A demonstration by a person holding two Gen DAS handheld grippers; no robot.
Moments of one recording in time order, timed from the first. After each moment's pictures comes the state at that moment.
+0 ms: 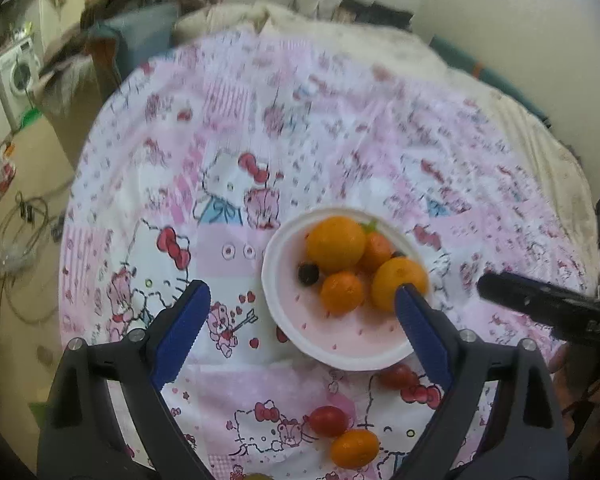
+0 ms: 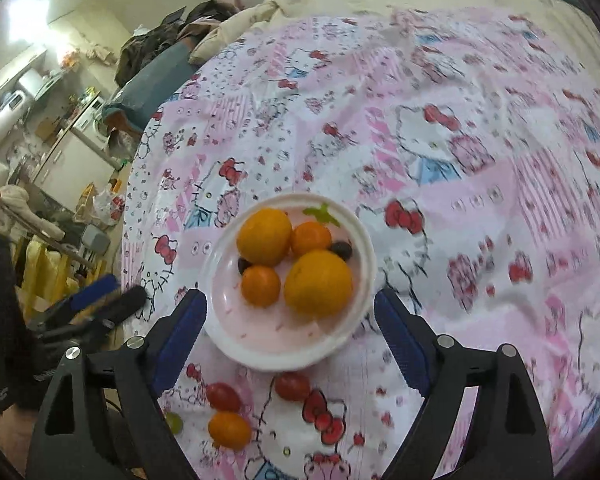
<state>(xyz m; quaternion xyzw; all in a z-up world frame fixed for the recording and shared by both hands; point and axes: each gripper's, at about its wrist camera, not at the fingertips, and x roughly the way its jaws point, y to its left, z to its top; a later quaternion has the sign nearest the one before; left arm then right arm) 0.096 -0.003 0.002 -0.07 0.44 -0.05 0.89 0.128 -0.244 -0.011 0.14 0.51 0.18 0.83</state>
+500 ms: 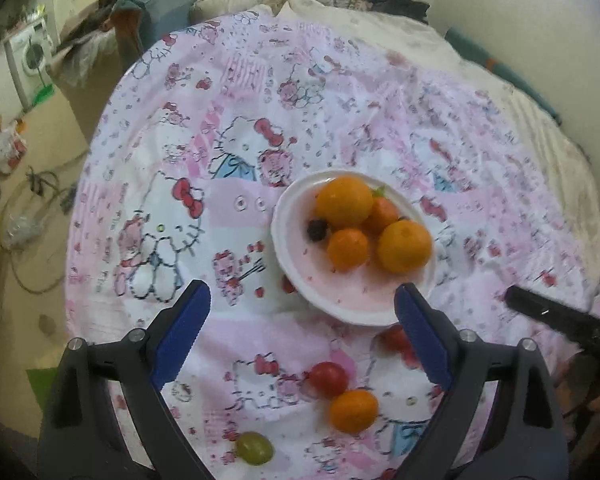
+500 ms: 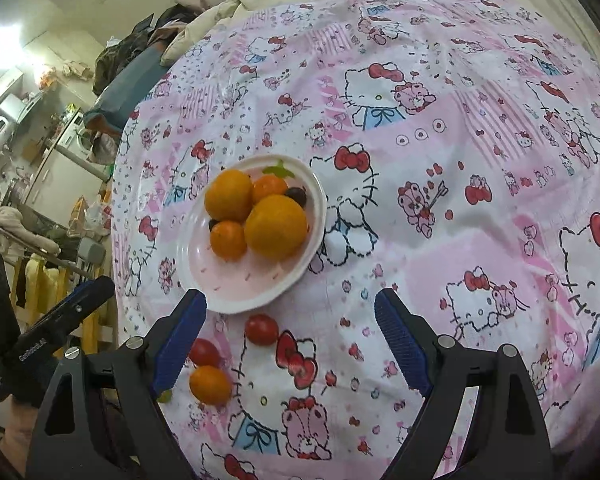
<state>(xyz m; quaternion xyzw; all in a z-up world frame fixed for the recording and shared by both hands) 0.065 -0.005 -0.015 -0.07 0.48 -0.02 0.88 0.087 -0.276 -0.026 0.17 0.54 0.16 0.81</state>
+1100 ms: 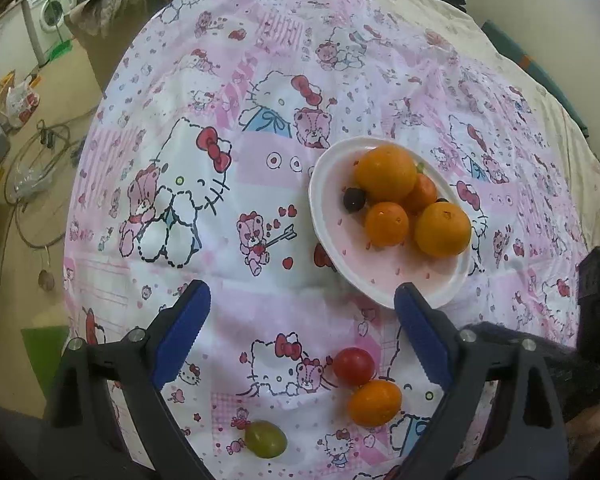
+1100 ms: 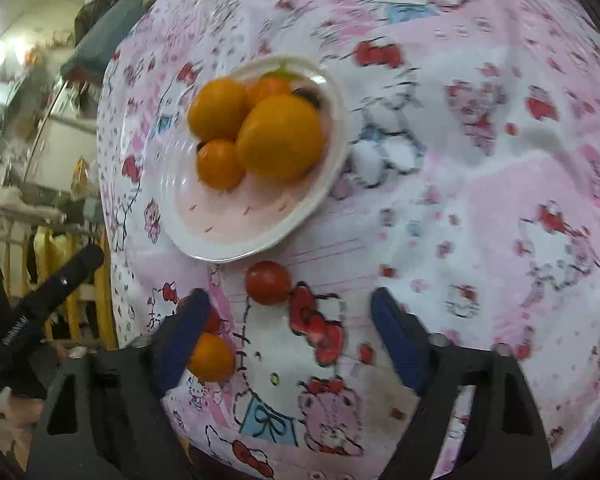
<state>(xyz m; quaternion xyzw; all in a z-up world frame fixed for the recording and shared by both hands) 0.075 0.020 -0.043 -0.12 0.53 0.01 0.84 0.098 -0.228 -0.089 0.16 0.64 0.19 0.73</state>
